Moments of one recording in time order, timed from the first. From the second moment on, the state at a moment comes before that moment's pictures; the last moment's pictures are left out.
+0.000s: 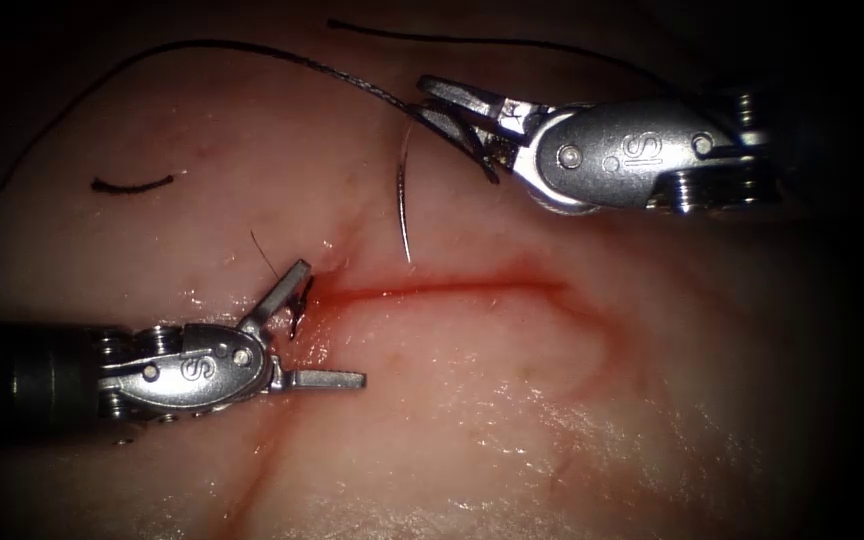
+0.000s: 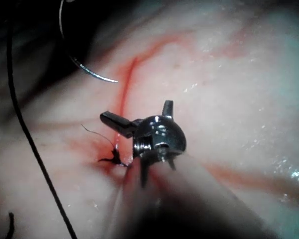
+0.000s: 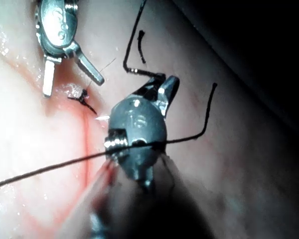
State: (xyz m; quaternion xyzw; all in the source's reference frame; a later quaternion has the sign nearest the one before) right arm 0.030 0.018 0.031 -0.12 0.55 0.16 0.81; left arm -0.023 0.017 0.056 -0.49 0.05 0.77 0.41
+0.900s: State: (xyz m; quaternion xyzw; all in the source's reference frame) right arm 0.029 0.013 0.029 -0.07 0.54 0.20 0.82; left arm -0.026 0.019 0.051 -0.51 -0.02 0.75 0.43
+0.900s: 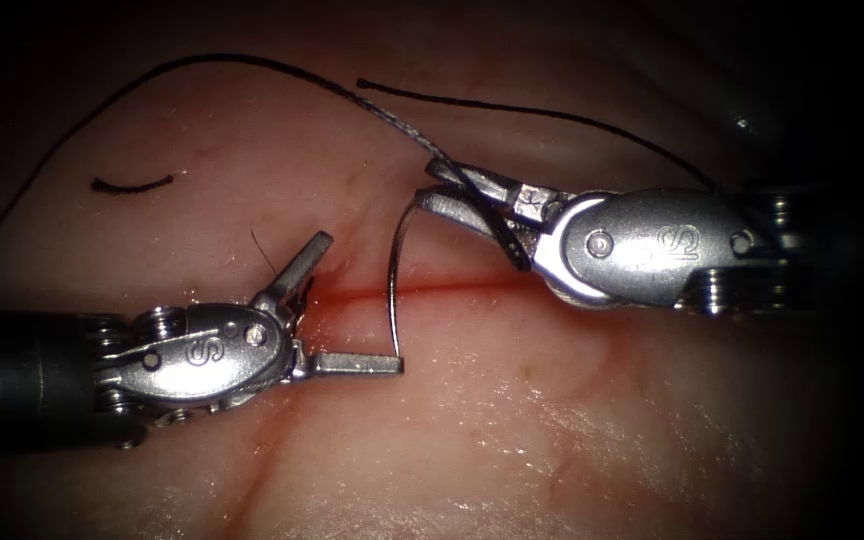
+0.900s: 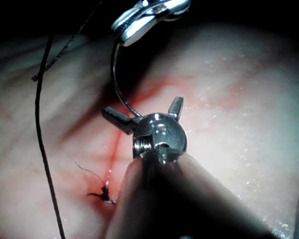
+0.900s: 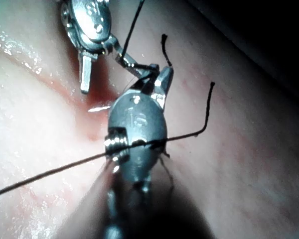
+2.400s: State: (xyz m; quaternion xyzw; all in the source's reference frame) right arm 0.029 0.013 0.029 -0.06 0.58 0.18 0.79; left arm -0.026 0.020 0.053 -0.53 -0.16 0.66 0.52
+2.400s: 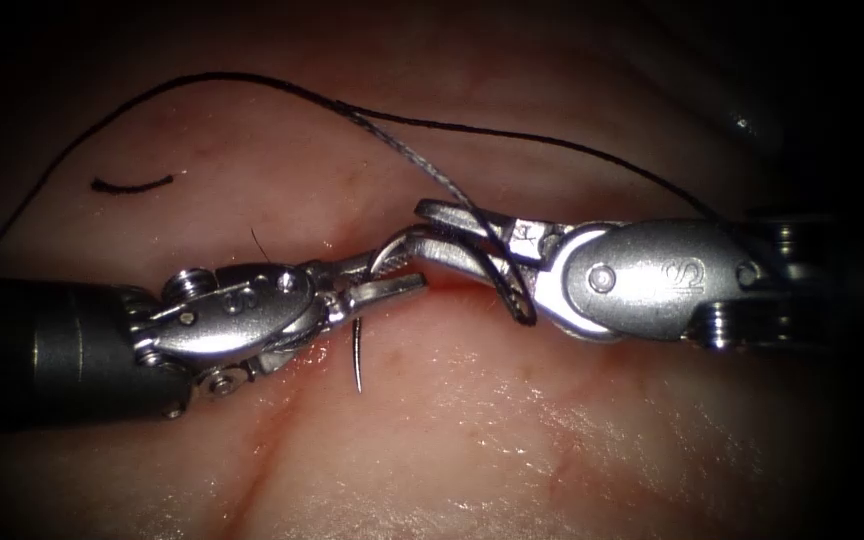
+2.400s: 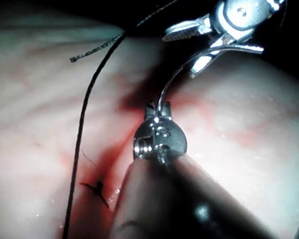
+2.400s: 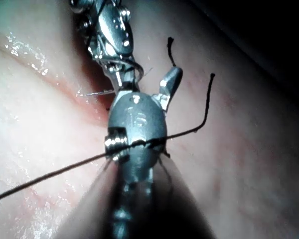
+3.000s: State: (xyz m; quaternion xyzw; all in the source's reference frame) right arm 0.030 0.013 0.030 -0.02 0.66 0.22 0.72; left arm -0.026 0.021 0.053 -0.53 -0.35 0.52 0.56
